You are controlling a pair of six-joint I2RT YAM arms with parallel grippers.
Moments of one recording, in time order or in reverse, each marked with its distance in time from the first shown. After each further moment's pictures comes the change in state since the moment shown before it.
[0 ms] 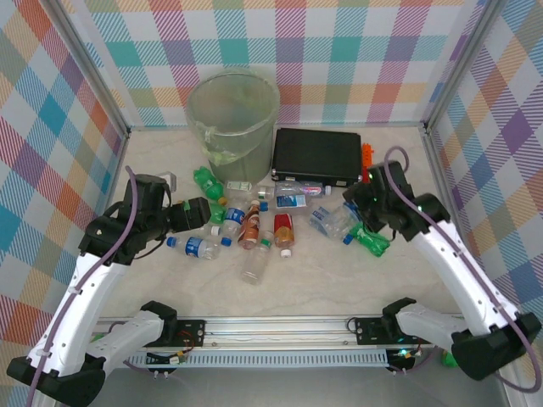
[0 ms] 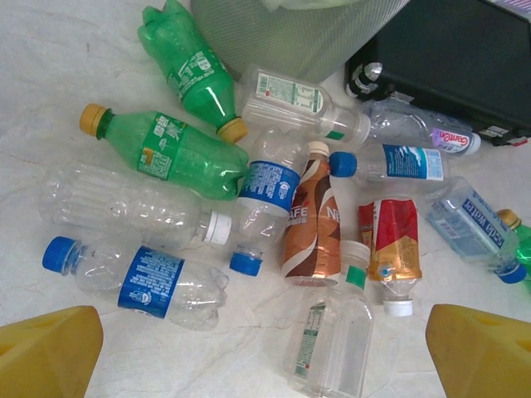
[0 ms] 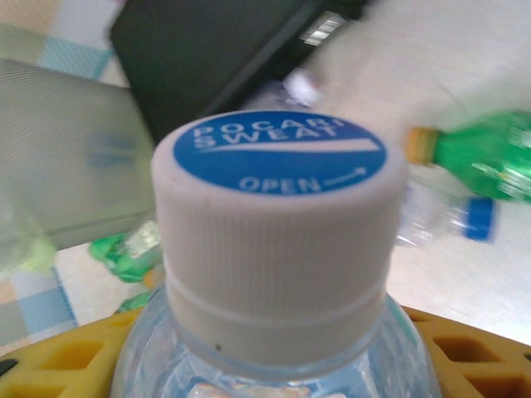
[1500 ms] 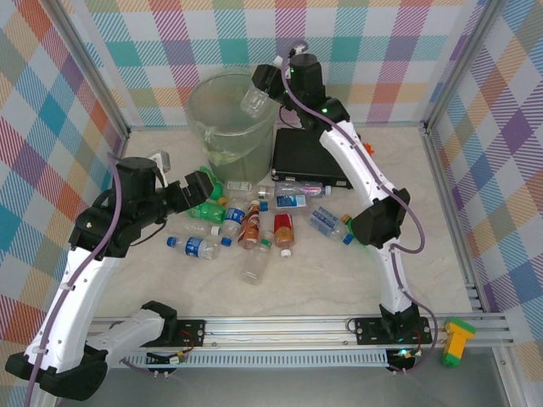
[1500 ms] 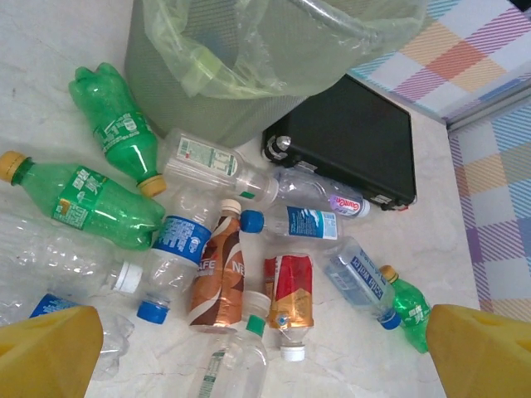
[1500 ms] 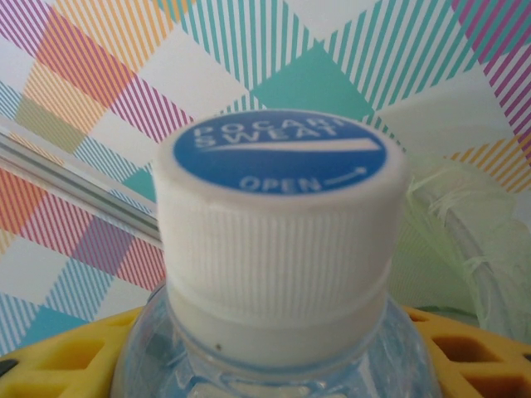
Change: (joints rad) left arm 0.000 0.061 0.148 0.082 0.070 -0.151; right arm 0.089 1.070 1.242 0.461 -0.090 -0.413
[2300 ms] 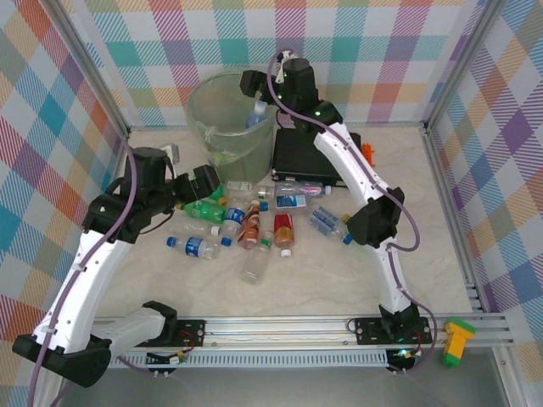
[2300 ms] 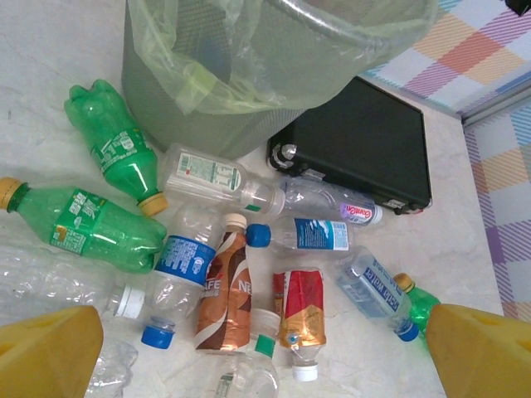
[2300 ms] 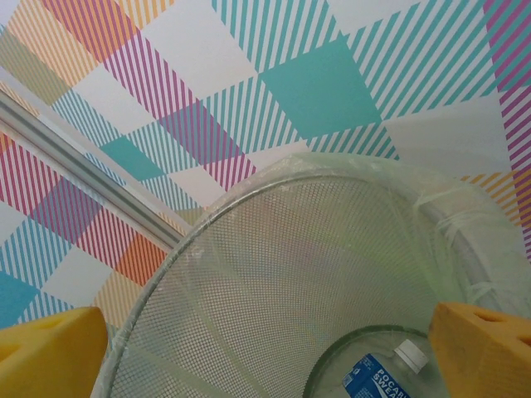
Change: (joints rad) left arm 0.000 0.088 0.027 0.046 -0.011 0.048; right arm 0.014 0.020 0.002 0.021 0.006 -0.184
